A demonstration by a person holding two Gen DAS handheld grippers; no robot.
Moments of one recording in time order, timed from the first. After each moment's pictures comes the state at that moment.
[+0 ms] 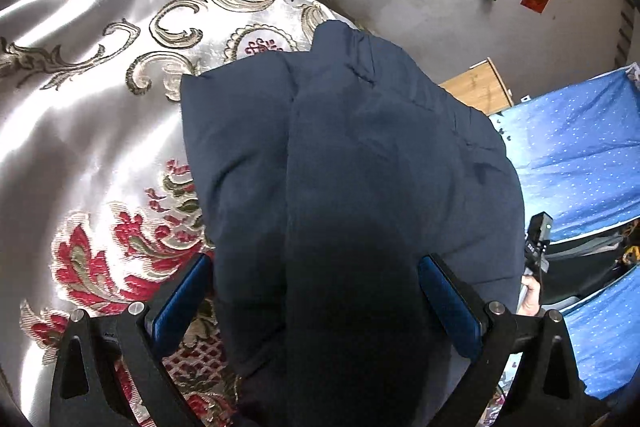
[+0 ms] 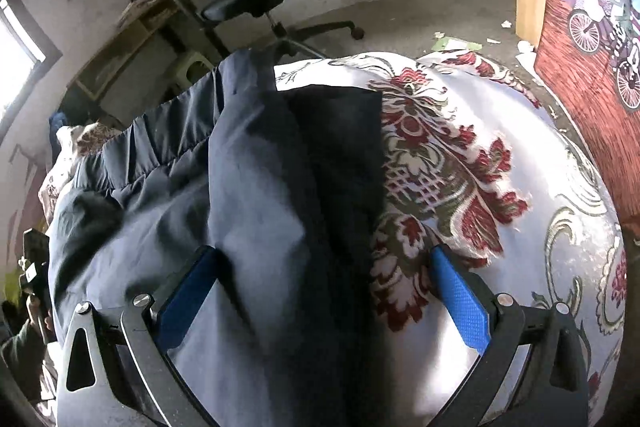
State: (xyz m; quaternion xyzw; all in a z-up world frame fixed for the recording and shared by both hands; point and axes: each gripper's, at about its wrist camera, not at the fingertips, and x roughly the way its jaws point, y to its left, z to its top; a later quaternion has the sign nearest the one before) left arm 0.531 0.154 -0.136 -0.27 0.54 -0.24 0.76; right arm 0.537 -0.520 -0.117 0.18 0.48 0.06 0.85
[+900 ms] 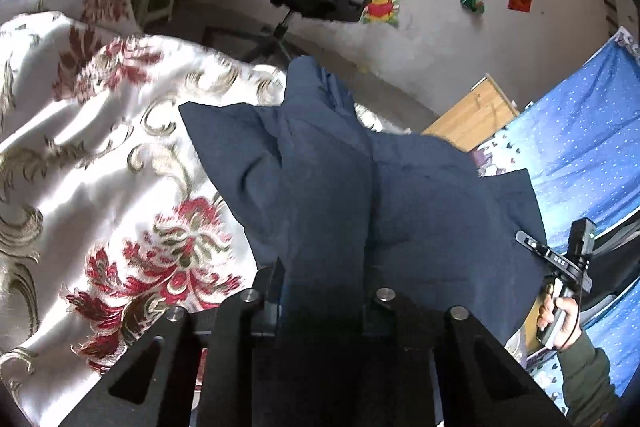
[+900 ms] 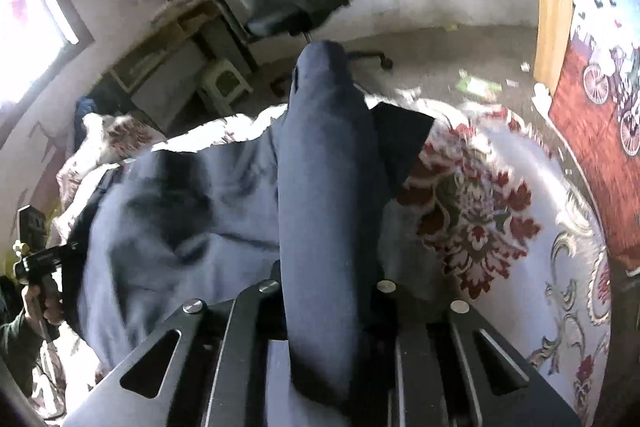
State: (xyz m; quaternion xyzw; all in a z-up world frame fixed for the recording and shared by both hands) left arm 0.495 0.112 -0.046 -0.21 0.46 -0.18 0.85; right arm 0.497 -0.434 -0.034 0.13 0.43 0.08 0.89
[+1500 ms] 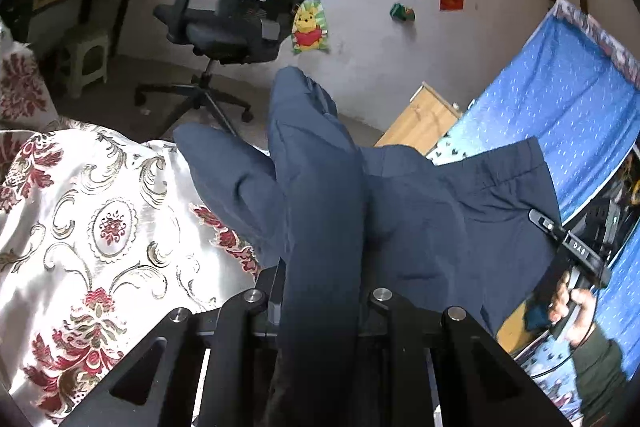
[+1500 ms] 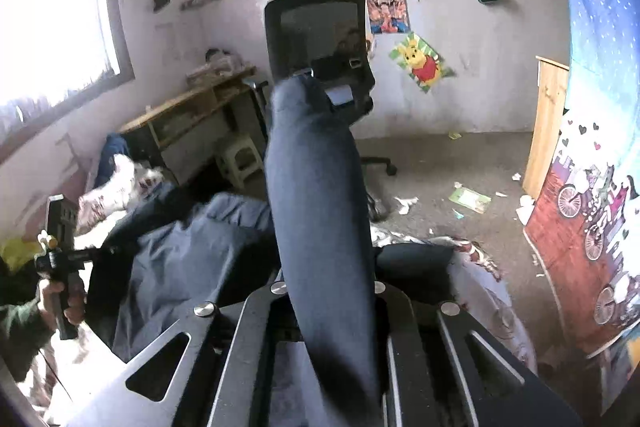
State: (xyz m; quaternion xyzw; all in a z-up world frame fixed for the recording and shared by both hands) left arm 0.516 0.023 0.015 -0.17 0.38 -0.26 0.87; right arm 0.448 -0.437 0.107 0.06 0.29 0.08 0.95
